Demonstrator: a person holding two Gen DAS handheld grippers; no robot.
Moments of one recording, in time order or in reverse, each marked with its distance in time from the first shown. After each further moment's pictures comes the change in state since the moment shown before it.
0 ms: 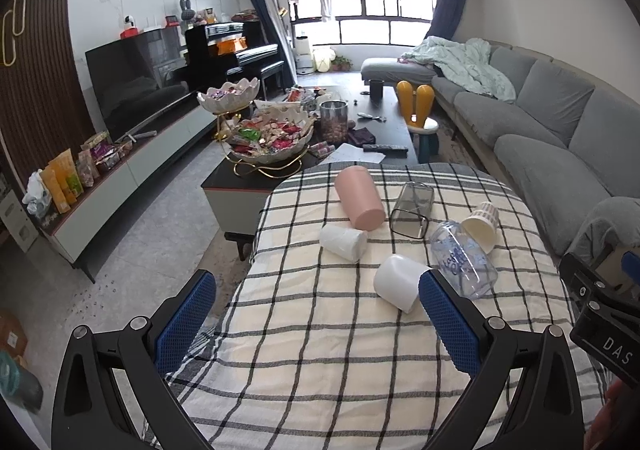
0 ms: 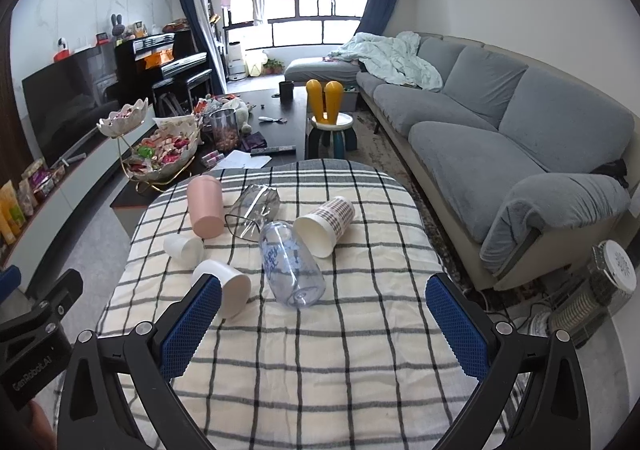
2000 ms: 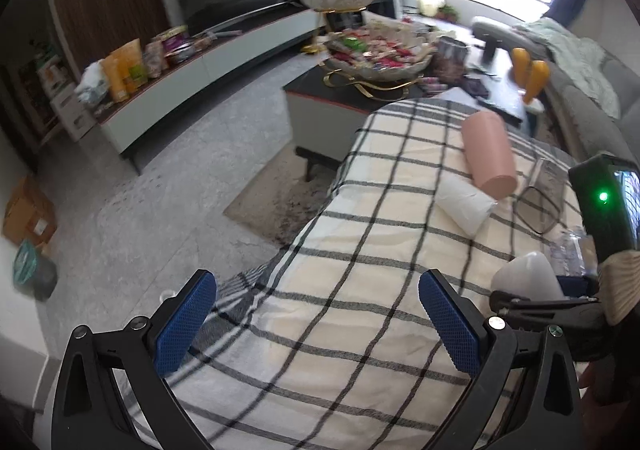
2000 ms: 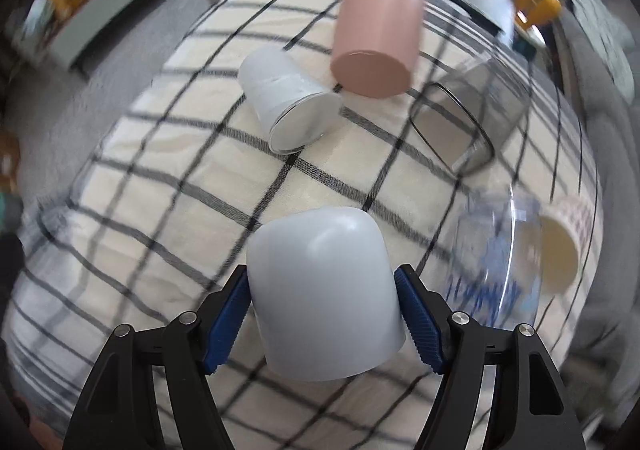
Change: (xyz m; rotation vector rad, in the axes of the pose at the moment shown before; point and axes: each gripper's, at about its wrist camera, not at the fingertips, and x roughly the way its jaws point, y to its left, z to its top) left arm 0.112 0.071 -0.033 -0.265 0.260 0.207; right arm 0.202 0.155 0.001 -0.451 0.681 0.286
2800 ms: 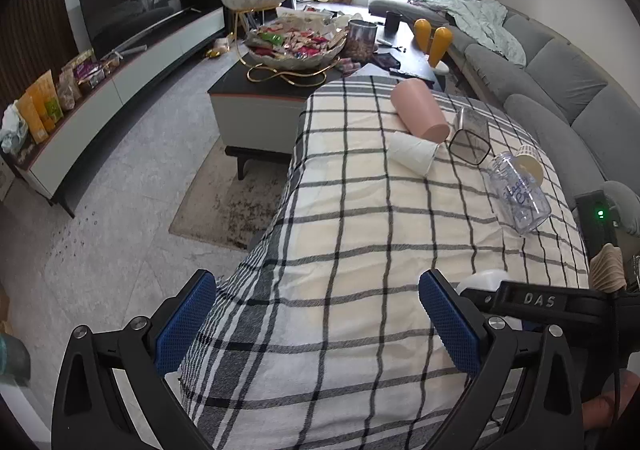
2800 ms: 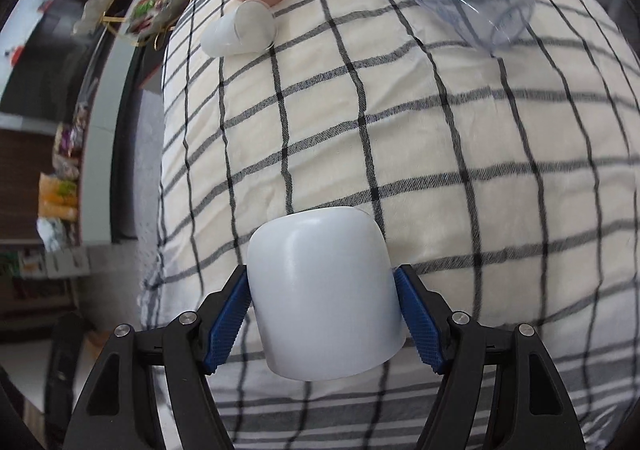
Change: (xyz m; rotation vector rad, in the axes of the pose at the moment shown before) left arm -0.023 0.073 -0.021 0.222 0.034 -0.289; right arm -0.006 0.022 -0.130 0.700 -0.028 0.299
